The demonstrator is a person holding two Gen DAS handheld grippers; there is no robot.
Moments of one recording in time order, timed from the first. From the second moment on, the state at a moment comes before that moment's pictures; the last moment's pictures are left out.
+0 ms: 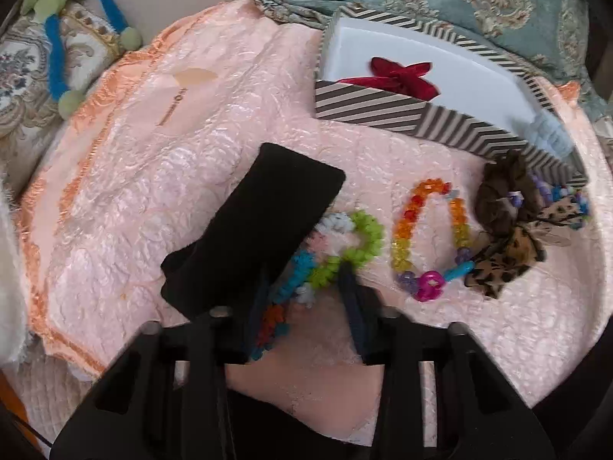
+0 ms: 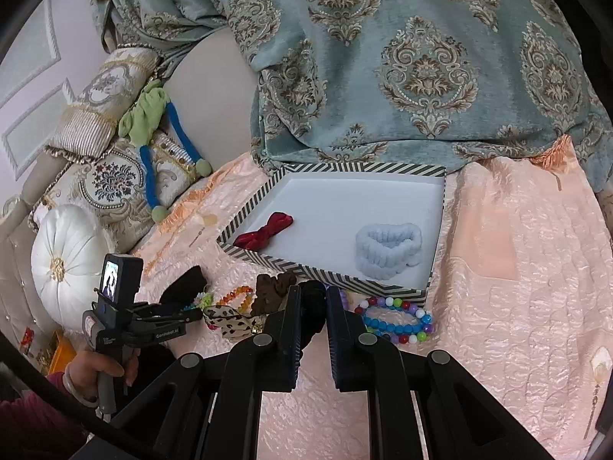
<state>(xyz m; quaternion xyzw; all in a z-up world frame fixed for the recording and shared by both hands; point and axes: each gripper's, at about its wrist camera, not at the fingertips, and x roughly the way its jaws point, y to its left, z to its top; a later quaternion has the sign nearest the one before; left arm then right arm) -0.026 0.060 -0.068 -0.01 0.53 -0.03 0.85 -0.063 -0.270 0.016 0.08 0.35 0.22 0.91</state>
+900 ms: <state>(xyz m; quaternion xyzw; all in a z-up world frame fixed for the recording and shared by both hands) 0.048 -0.024 0.073 -0.05 0.43 -0.14 0.89 0.005 -0.278 0.062 0.07 0.31 0.20 0.93</state>
